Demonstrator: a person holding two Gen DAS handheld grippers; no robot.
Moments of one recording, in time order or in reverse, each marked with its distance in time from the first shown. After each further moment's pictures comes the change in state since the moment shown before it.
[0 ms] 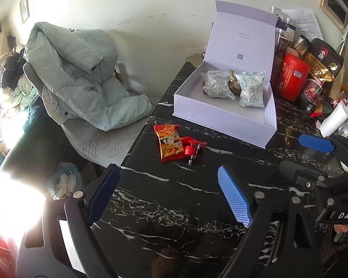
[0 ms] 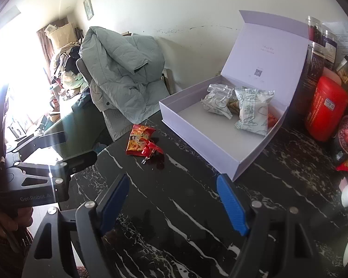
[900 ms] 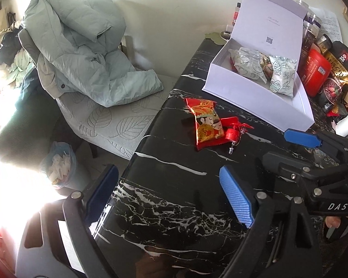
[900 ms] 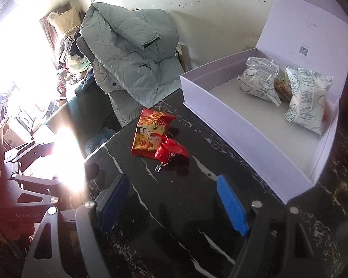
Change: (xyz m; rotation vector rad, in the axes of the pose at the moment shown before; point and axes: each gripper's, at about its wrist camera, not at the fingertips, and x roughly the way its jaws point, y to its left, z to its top) left arm 0.070 0.059 -0.015 -0.077 0.114 -0.042; right arm 0.110 0.025 0.020 -0.010 0.126 0.078
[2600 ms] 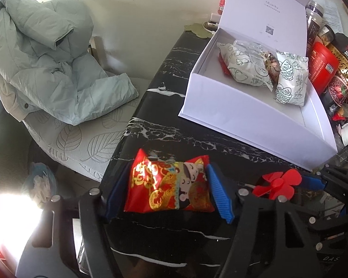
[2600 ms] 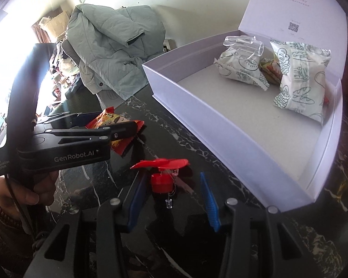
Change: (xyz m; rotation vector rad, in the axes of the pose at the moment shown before) left arm 0.092 -0.038 0.060 0.092 0.023 -0.088; right arm 0.029 -0.049 -0.003 0.050 0.013 0.001
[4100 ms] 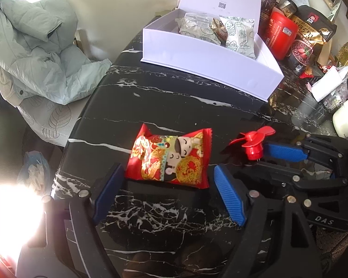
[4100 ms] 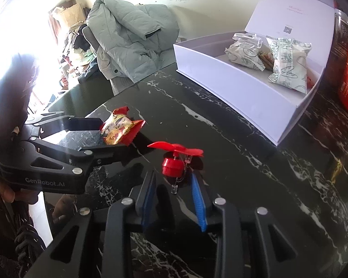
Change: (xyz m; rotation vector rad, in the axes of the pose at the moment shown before) left arm -0.059 -0.030 -0.086 0.077 0.066 -0.082; right arm -0.048 0.028 -0.071 -0.075 -0.018 -0.004
